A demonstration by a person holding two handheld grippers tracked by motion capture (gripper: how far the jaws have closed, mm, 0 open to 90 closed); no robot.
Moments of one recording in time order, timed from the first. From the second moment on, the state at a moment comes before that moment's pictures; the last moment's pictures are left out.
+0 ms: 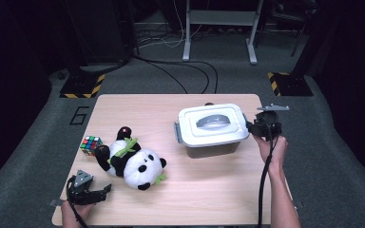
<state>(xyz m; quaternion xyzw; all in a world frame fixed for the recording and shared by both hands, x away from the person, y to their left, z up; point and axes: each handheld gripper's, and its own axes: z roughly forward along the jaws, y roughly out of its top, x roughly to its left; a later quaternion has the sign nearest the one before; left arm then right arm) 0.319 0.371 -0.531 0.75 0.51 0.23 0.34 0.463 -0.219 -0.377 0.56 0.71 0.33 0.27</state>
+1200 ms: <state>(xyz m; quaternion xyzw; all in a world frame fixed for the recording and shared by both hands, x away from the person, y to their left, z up) 0.319 0.371 -0.531 0.75 0.52 0.23 0.34 0.456 -0.242 -0.420 0.56 0.73 0.35 0.19</state>
